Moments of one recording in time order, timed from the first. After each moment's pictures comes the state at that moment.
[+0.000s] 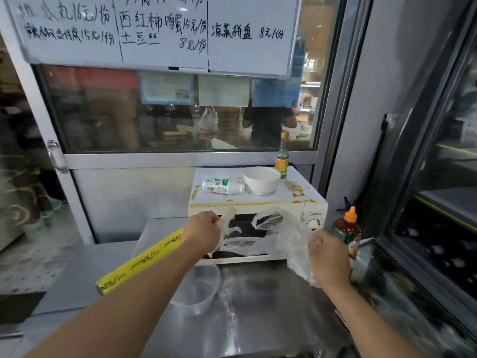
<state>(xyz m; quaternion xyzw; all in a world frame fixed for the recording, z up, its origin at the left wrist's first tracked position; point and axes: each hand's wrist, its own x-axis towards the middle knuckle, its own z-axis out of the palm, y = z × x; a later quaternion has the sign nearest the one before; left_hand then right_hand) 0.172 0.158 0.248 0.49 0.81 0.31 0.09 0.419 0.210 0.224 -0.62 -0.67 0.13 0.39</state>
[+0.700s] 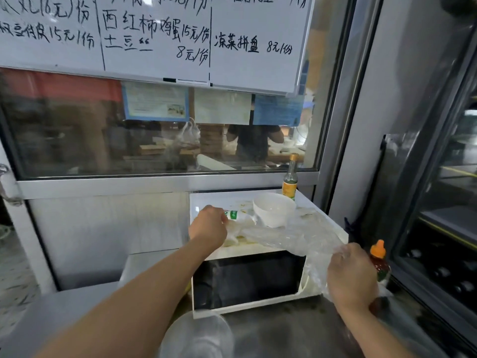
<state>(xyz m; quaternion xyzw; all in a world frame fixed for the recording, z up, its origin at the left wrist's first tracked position) 0.080 0.272 0.276 0.55 0.78 0.30 0.02 0.341 0.266 0.238 -0.68 -0.54 0.03 0.49</state>
